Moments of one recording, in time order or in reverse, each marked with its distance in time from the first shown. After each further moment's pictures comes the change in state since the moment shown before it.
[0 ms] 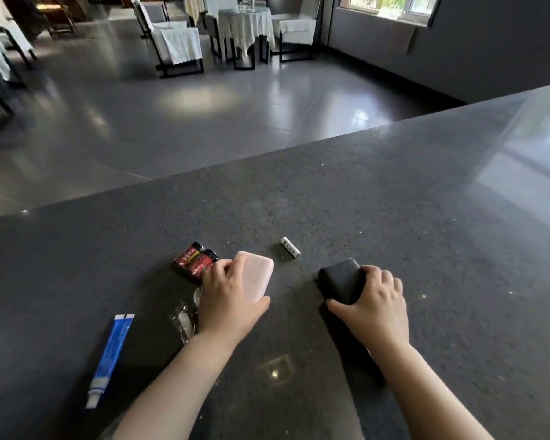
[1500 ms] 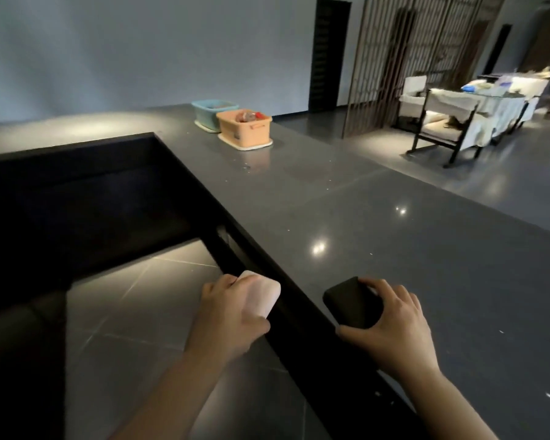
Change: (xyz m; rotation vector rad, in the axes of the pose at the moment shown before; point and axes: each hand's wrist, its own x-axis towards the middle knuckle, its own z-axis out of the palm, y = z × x) left_hand -0.695 -0.401 -0.435 0.174 0.638 -1.064; right_hand -0.671 -0.456 0.076 0.336 -0.666 -1.379
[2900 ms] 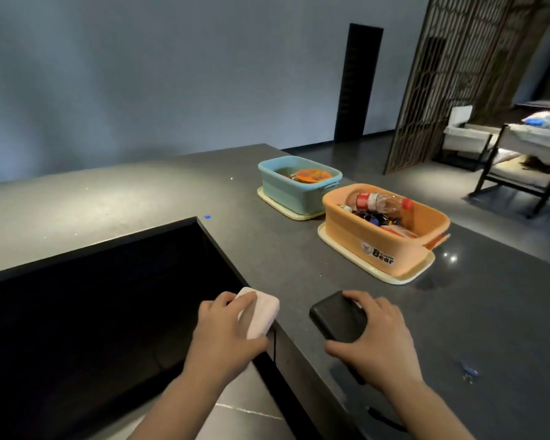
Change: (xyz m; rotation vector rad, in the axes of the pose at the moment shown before) left_hand 0.755 -0.508 -0.079 -0.095 -0.009 -0.030; right_hand 0.707 -0.401 0.457 0.022 -0.120 -0.053
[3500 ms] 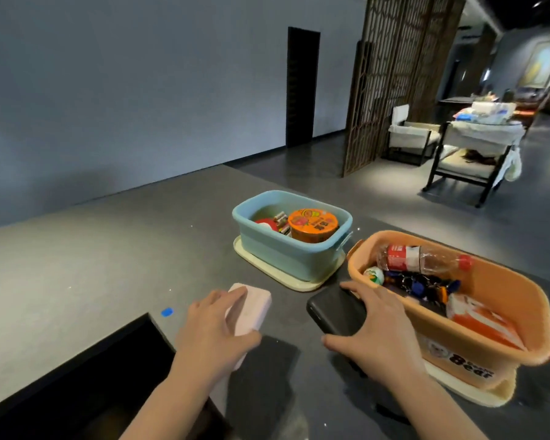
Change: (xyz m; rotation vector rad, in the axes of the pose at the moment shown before) left_hand 0.345 -0.077 0.017 -0.084 -0.110 0.137; right_hand 0.294 -0.040 0.057 -0.089 0.215 0.125
